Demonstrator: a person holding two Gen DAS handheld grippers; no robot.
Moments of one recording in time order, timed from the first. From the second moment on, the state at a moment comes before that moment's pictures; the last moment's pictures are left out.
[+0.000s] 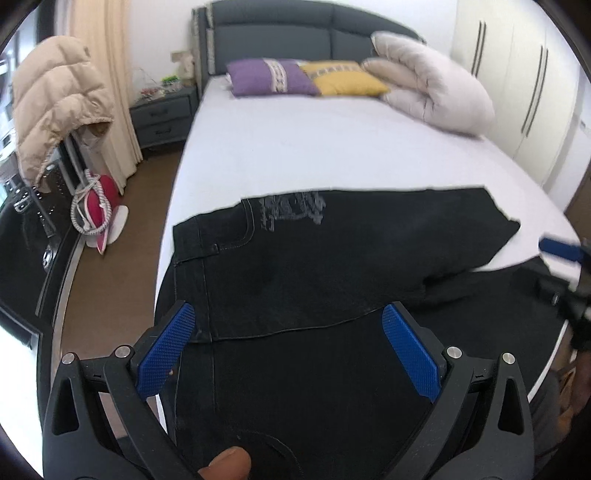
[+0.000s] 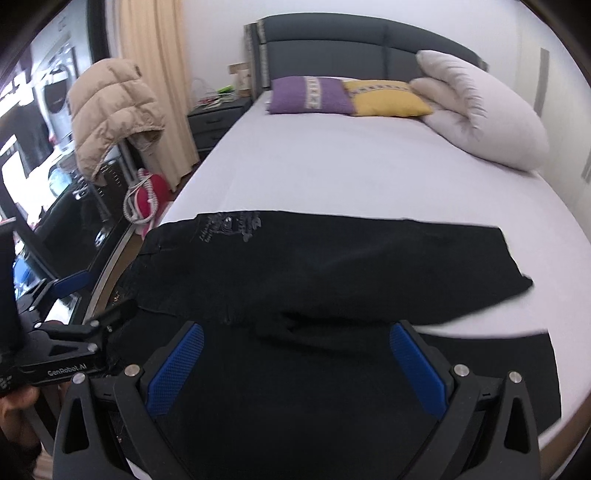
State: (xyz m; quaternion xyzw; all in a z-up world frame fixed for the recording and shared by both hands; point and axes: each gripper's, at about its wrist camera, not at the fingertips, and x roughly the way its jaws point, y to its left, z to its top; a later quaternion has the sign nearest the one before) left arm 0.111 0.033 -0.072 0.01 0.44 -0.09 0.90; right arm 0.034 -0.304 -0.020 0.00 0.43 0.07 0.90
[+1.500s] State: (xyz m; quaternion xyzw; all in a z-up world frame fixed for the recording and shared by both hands) left arm 0.403 0.121 -0.153 0.12 0.51 -0.30 0.80; right arm 0.291 -0.250 -0.107 -0.21 0.47 0.38 0.77
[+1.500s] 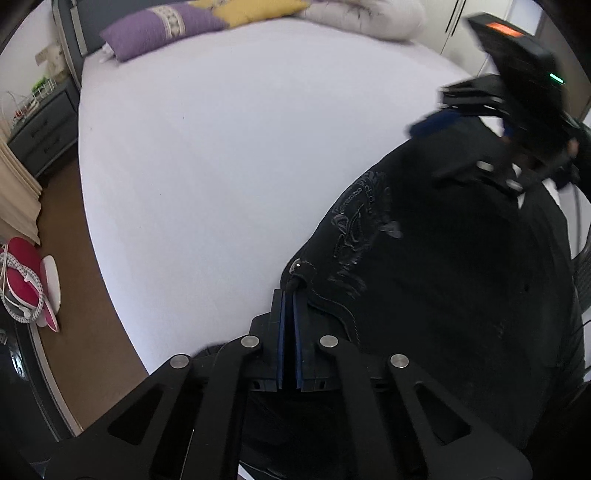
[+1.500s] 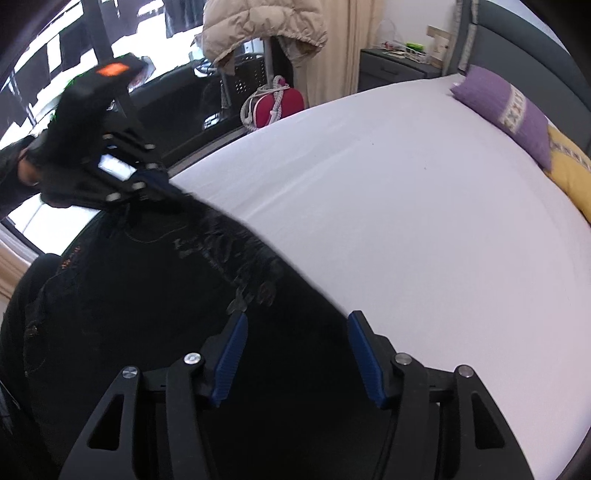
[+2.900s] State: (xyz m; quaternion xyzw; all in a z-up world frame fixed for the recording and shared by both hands) left arm 0.107 0.104 -0.097 0.08 0.47 -0.31 0.82; right arm 0.050 -0.217 -0.097 -0.33 0.43 0.39 0.75
